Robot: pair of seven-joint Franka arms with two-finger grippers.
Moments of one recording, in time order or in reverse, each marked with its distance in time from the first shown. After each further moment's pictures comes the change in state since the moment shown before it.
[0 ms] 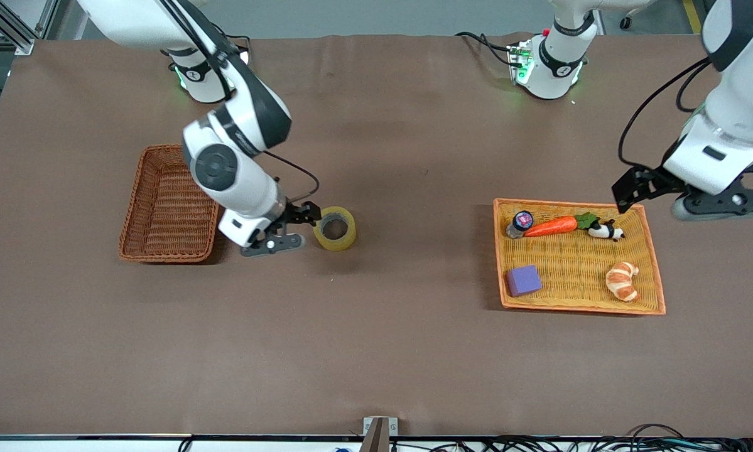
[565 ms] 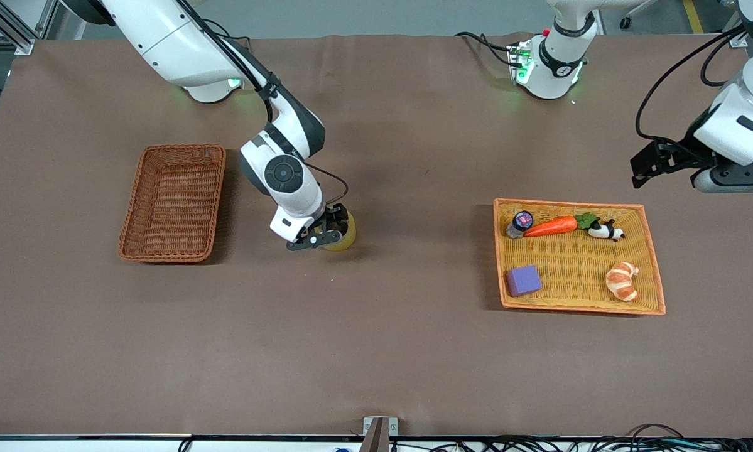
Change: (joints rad) left arm 0.088 -0.056 -0.062 -0.040 -0.051 -0.045 0.071; right arm 0.081 0.111 0.000 -0.110 -0.100 0.227 0.102
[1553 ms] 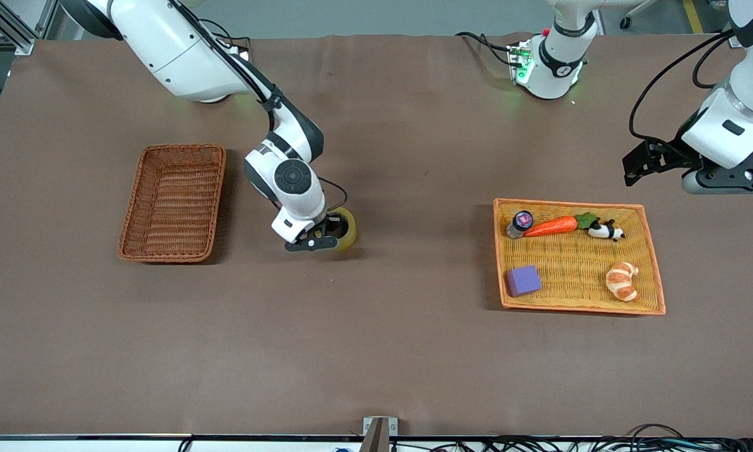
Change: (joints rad) left arm 0.003 0.001 -0.005 -0.013 0.000 -0.016 0.000; right arm -0.002 0.062 -0.007 0.005 -0.142 0.039 0.214
